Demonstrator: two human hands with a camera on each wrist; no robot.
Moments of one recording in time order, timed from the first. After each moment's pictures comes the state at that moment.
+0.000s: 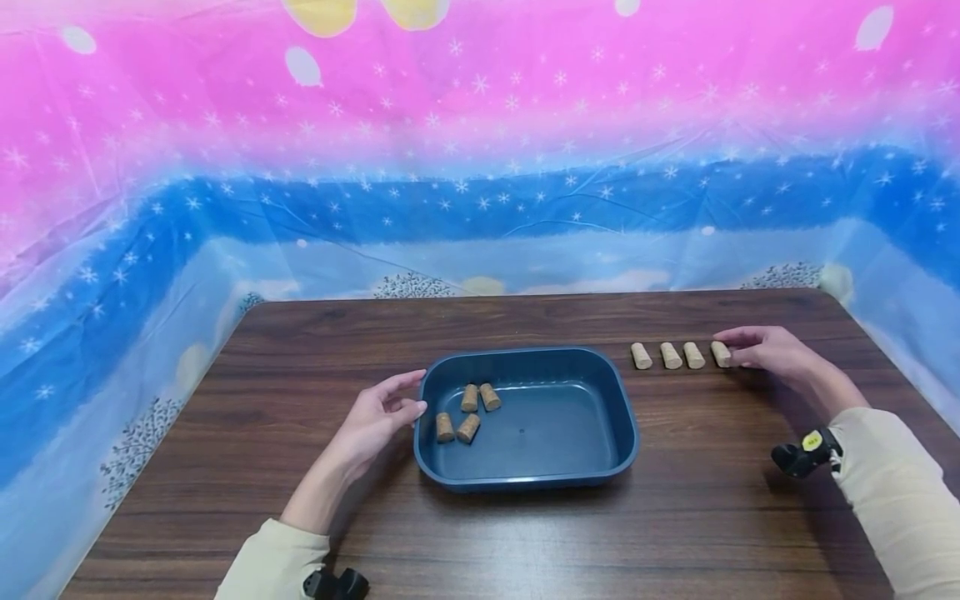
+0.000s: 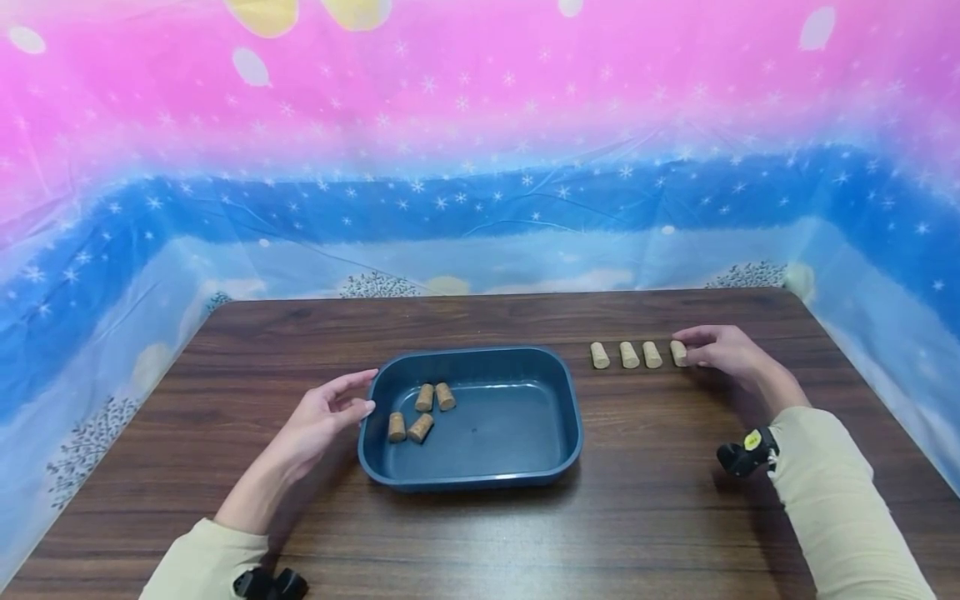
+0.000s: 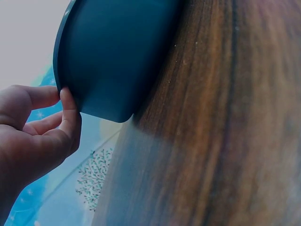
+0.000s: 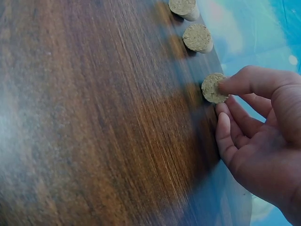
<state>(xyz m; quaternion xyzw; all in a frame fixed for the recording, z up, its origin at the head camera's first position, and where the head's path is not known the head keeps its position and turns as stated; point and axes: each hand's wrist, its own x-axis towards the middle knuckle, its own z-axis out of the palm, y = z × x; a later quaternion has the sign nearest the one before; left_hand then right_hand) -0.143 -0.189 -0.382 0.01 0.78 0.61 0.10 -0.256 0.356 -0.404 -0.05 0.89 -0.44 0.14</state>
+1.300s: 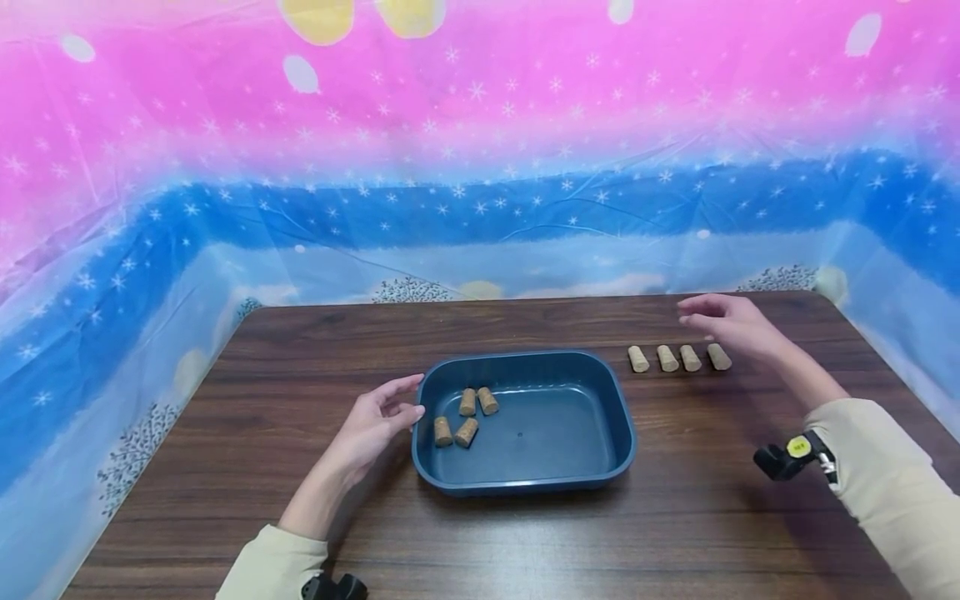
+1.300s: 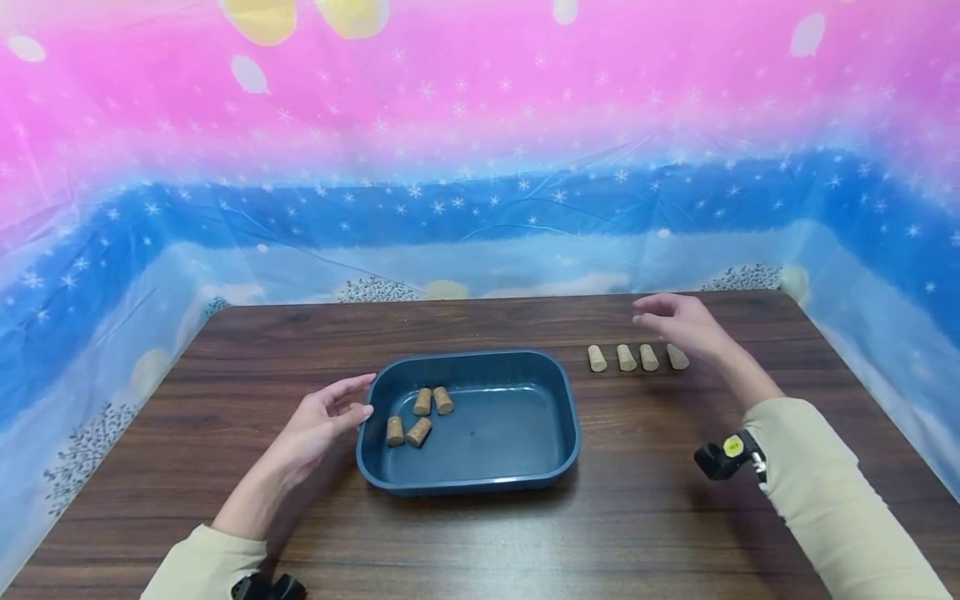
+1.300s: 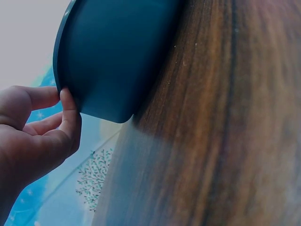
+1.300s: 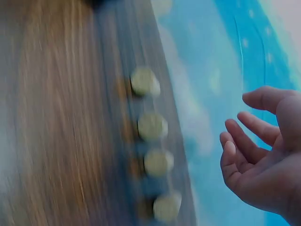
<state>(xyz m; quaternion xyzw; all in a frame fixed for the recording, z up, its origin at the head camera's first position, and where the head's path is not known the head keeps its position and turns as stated) -0.144 -0.189 -0.384 0.01 0.78 0.62 0.10 -0.248 0.289 -0.346 -0.10 0.92 -0.38 0.06</state>
